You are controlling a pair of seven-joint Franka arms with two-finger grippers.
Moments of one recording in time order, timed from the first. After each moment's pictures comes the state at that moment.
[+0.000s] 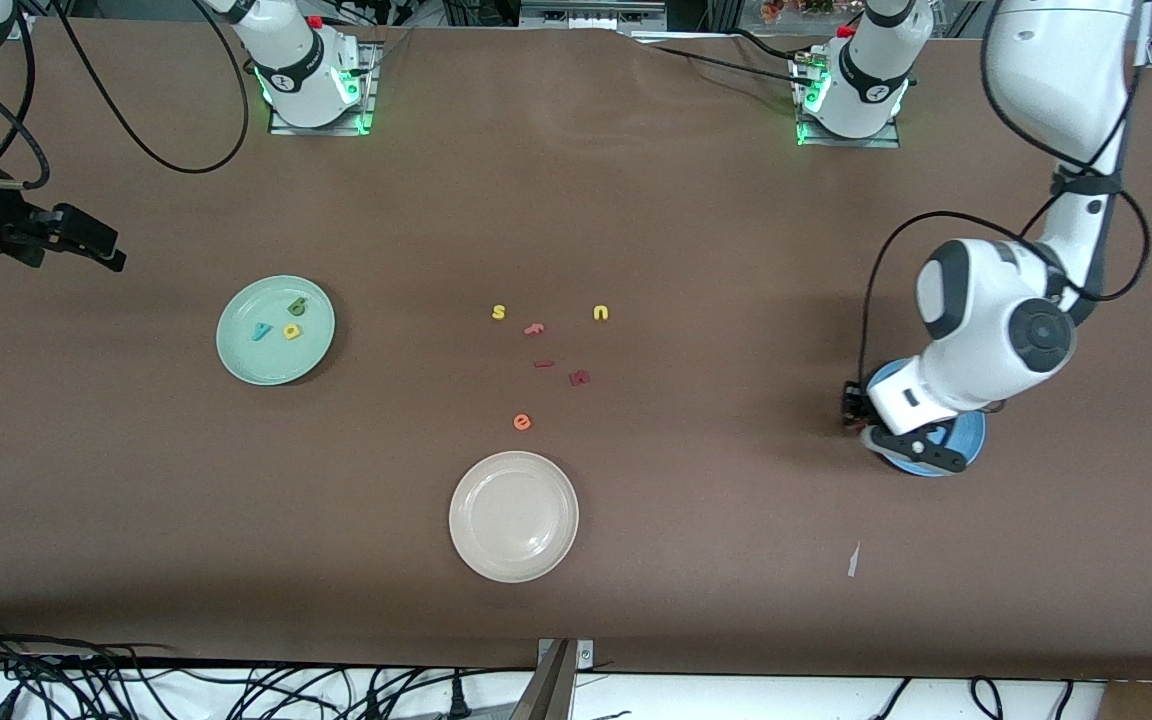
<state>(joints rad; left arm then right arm) -0.17 0.47 0.10 -1.82 -0.20 2.29 0.37 -0.03 0.00 0.00 -1.68 0.03 1.68 0.03</state>
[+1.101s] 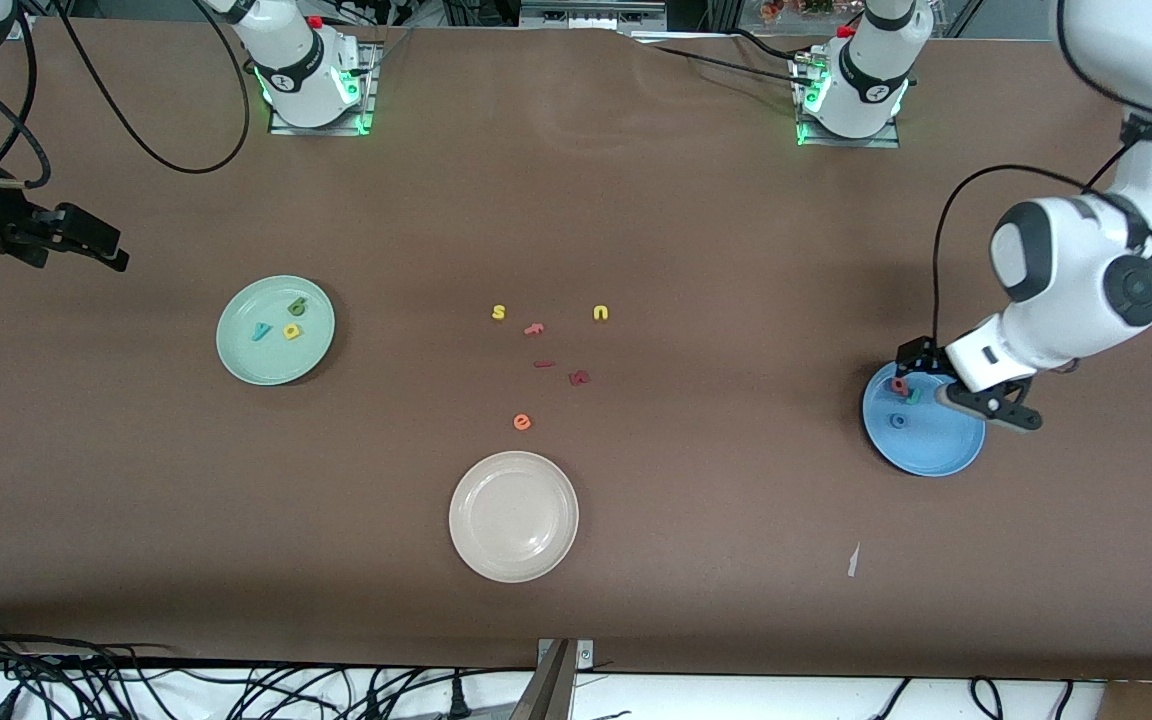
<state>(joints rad) -0.05 0.27 0.10 -2.03 -0.15 2.29 0.45 -0.03 0.00 0.00 -1.68 0.04 1.68 0.03</state>
